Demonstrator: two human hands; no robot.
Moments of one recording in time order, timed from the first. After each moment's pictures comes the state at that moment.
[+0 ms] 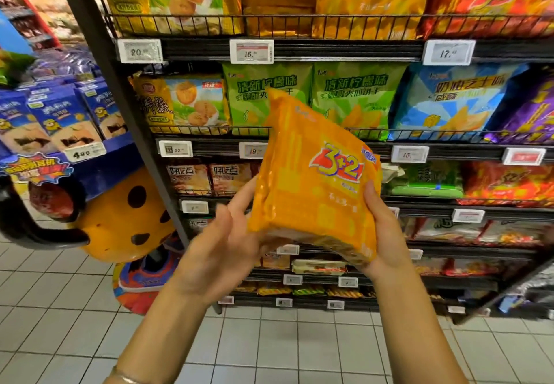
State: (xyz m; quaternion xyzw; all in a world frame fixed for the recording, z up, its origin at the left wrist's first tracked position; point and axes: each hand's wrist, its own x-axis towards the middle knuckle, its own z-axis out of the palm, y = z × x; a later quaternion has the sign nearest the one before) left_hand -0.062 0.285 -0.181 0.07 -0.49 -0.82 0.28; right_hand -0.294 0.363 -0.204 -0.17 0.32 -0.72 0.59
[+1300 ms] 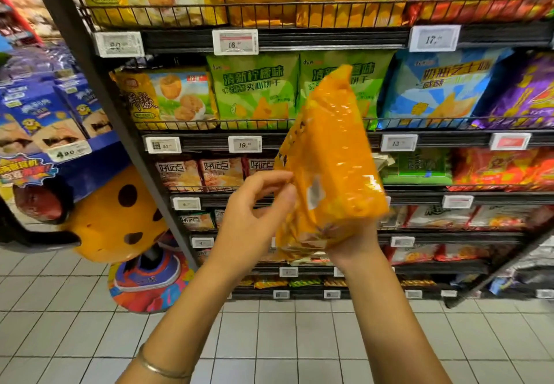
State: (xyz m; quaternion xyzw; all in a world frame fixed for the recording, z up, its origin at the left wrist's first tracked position) left_hand -0.108 0.296 -0.175 0.26 -0.71 -0.50 0.41; right_hand -0.255 0.357 -0.189 -0.21 0.39 -0.75 0.50
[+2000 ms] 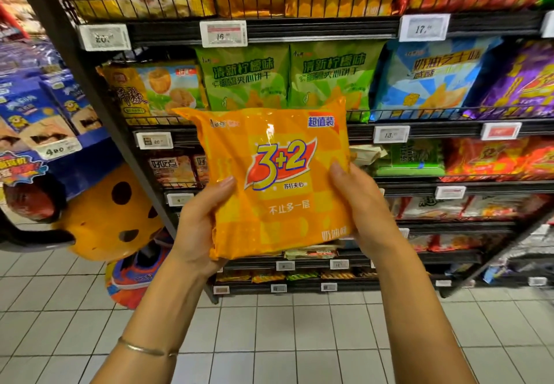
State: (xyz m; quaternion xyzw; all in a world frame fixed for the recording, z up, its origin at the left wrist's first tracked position) left_hand -0.082 0.285 -0.176 0.20 -0.42 -0.81 0.36; right_hand -0.296 0.380 -0.185 -0.38 0.50 -0.66 0.41
